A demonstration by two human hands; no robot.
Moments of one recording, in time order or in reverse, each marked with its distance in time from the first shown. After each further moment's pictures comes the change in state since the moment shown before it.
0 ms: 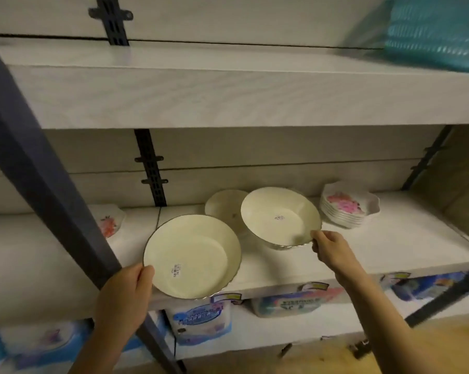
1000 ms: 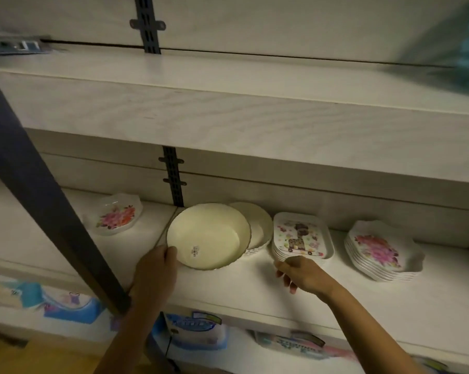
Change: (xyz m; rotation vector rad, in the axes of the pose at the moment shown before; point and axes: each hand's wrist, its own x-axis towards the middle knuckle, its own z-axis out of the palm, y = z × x) left_hand 0.022 0.055 0.080 -0.109 0.322 -0.037; right_hand 0.090 0.000 0.013 -0.416 -0.695 -0.167
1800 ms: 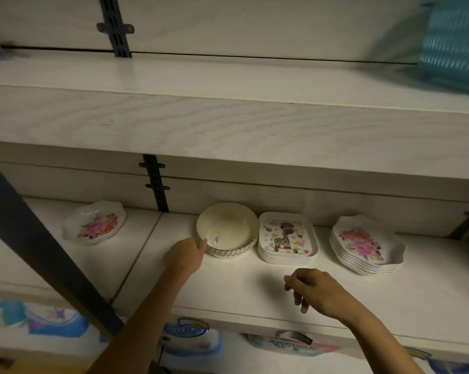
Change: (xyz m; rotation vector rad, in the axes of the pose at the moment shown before) left_hand 0.046 0.024 0.083 0.545 -0.329 0.079; right_hand -0.052 0.022 -0.020 -0.068 0.063 -0.005
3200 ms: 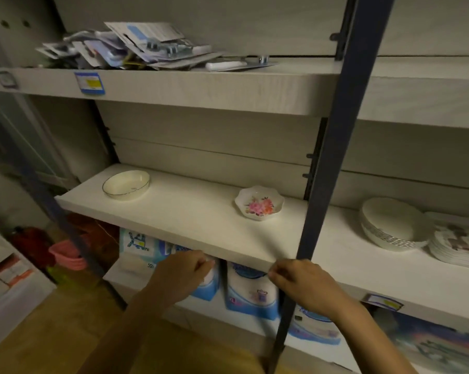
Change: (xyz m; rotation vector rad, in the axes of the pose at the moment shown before) left_hand -0.131 -0.387 -0.185 -0.113 0.001 0.214; right_hand -0.032 -0.304 0.284 -0.306 -0.057 -0.404
